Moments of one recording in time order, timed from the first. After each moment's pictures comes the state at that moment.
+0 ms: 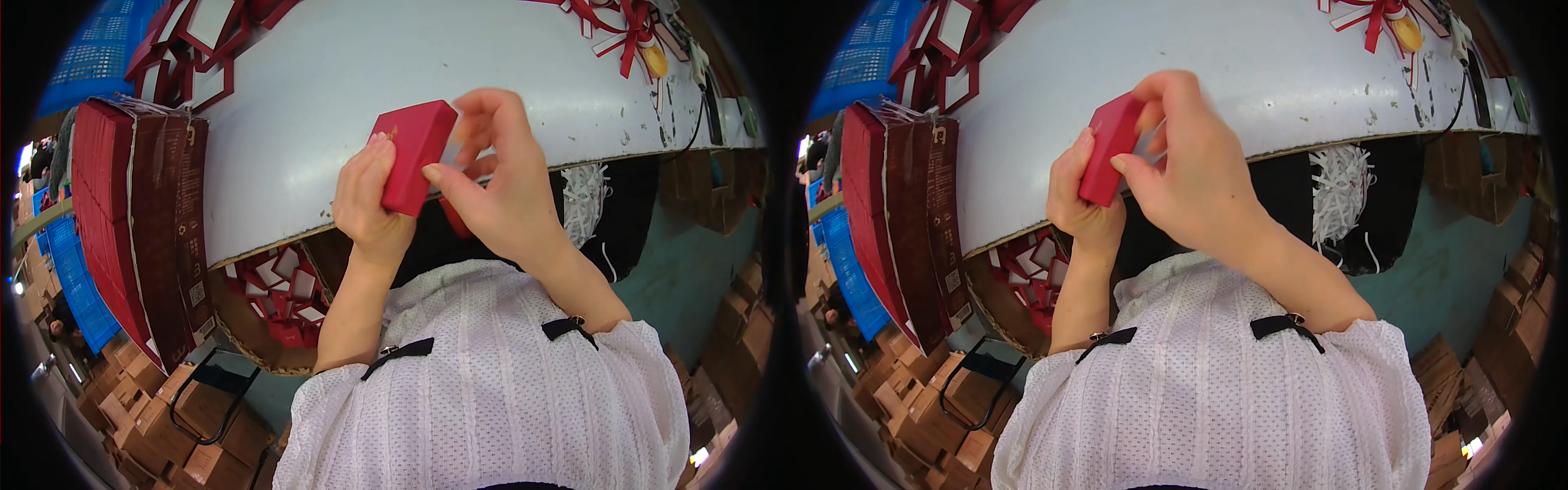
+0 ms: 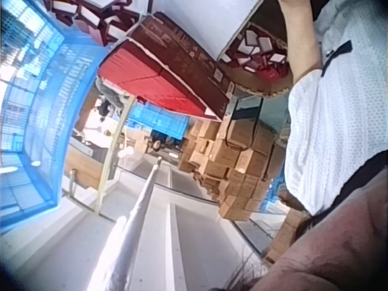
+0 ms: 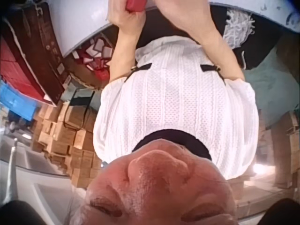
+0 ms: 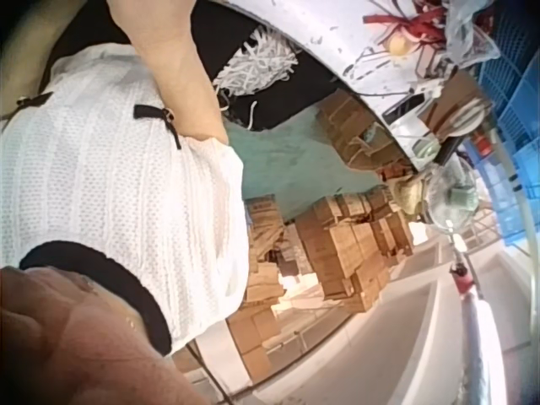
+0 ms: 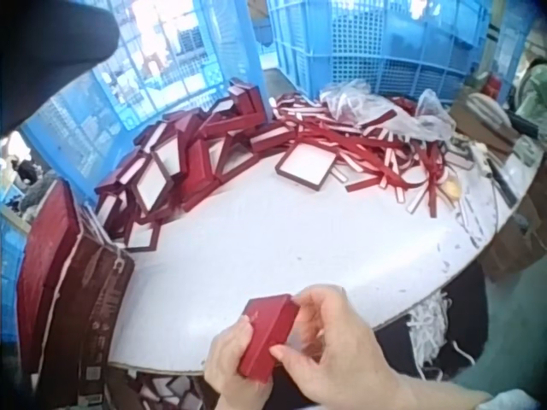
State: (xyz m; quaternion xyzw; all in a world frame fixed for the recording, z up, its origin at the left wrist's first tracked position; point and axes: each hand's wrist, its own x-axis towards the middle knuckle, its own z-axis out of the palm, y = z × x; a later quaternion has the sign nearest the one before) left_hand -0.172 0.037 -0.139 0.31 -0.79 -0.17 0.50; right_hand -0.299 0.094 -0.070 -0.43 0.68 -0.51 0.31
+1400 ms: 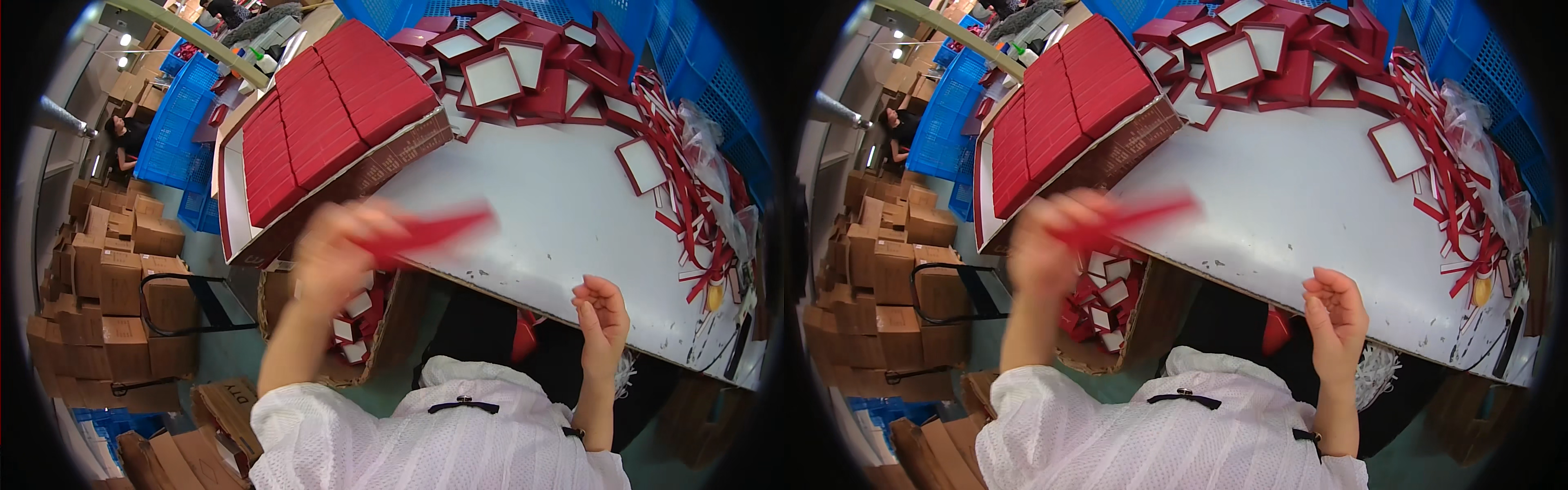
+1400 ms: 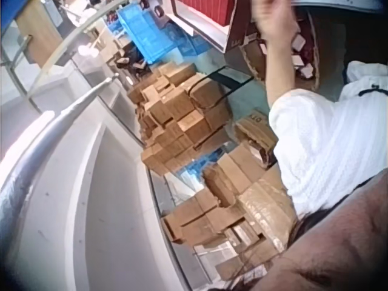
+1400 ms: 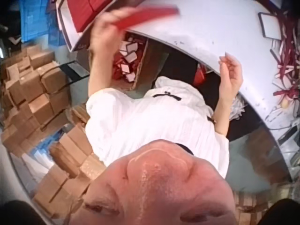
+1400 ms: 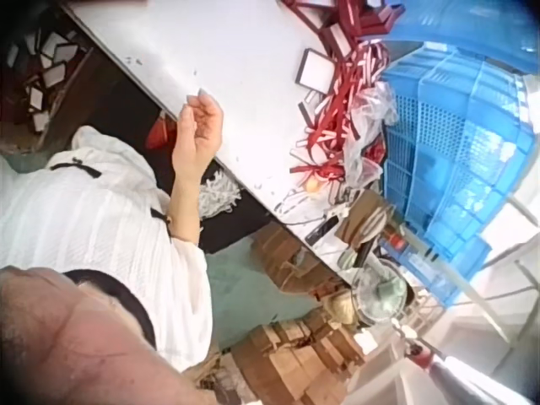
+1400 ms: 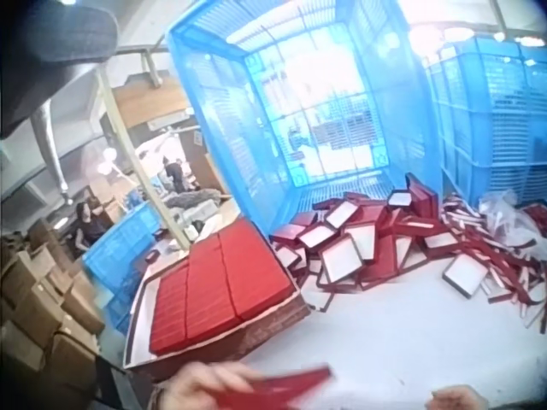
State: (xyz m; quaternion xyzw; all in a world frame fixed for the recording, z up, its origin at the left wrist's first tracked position) left_hand -0.006 -0.001 0.005 0.18 -0.66 -0.55 0.48; right_hand -0.303 0.106 -0.063 -0.39 0.52 -0.59 0.48
